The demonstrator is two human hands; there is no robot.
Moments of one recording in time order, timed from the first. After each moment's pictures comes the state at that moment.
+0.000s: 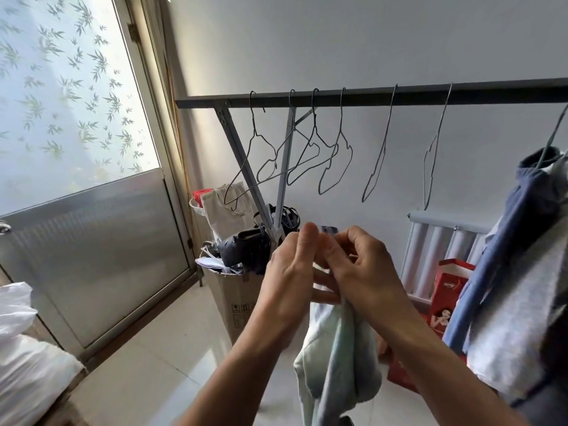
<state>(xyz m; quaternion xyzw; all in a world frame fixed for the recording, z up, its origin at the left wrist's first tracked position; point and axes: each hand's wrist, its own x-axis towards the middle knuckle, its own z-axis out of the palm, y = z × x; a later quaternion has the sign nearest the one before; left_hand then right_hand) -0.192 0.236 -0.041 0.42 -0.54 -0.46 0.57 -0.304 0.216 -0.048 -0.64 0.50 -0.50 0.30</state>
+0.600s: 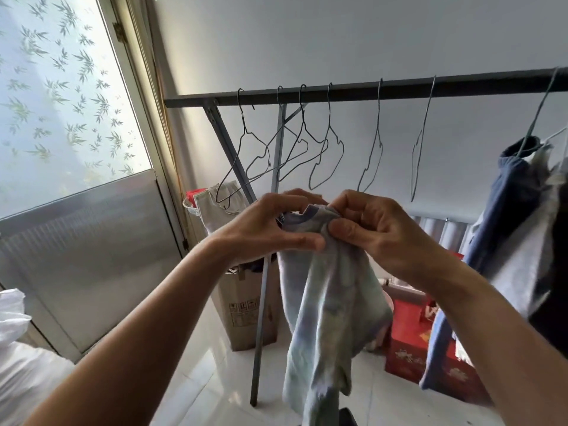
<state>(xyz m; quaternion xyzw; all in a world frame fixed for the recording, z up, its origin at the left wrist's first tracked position) -0.143 0.179 0.004 0.33 -0.85 -0.27 0.31 -0.349 0.210 -0.007 -0.75 0.27 -0.44 0.40</state>
